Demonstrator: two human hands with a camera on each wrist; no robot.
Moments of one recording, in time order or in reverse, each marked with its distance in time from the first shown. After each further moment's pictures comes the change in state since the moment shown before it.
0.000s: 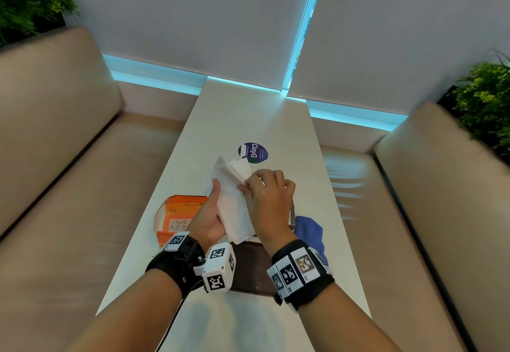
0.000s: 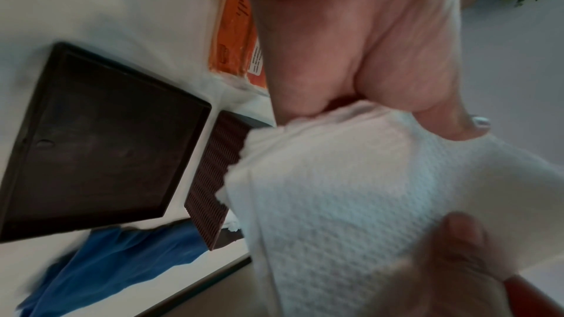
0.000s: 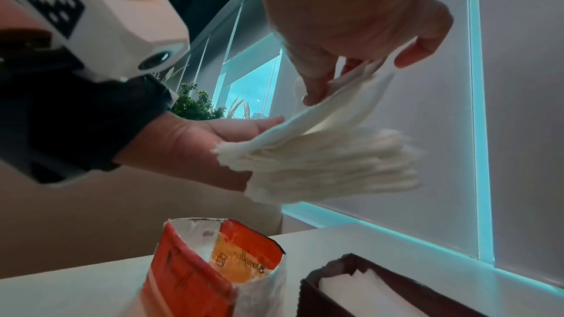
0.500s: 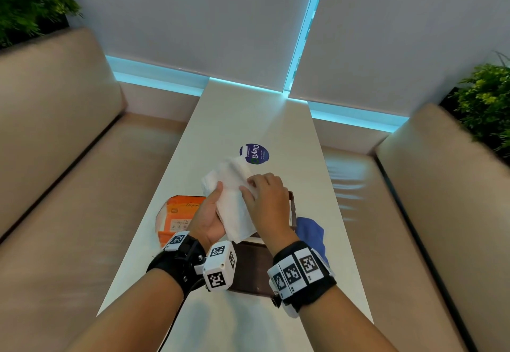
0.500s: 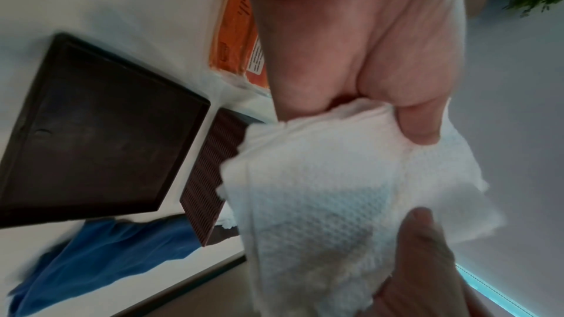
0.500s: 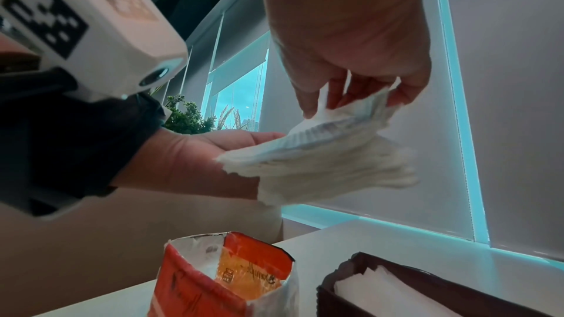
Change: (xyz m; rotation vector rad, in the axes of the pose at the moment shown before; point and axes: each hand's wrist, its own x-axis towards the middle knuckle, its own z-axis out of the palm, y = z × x) left_hand 0.004 0.003 -0.005 -0.046 0.059 0.006; right_hand 0.002 -0.001 -0.003 0.209 -0.205 0.148
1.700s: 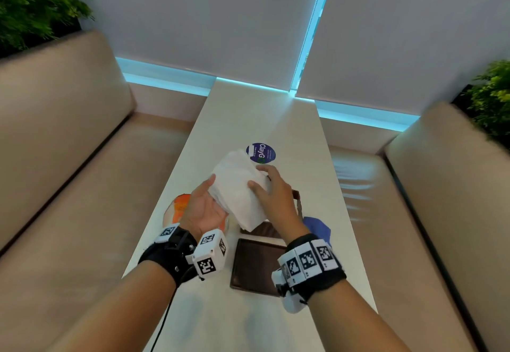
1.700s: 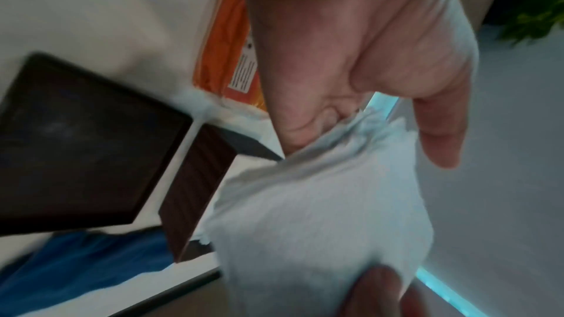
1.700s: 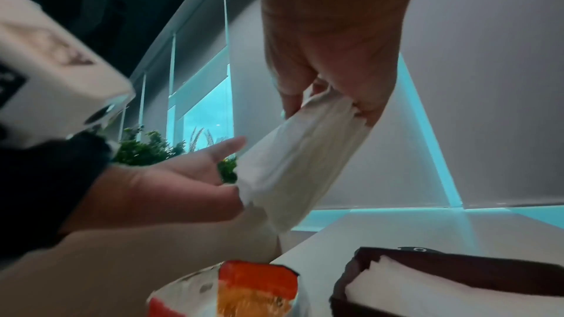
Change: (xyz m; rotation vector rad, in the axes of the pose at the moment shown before) left_hand -0.013 0.031 -0.002 0.038 -0.034 0.033; right_hand 0.010 0.010 -0.008 0.548 -0.234 0.236
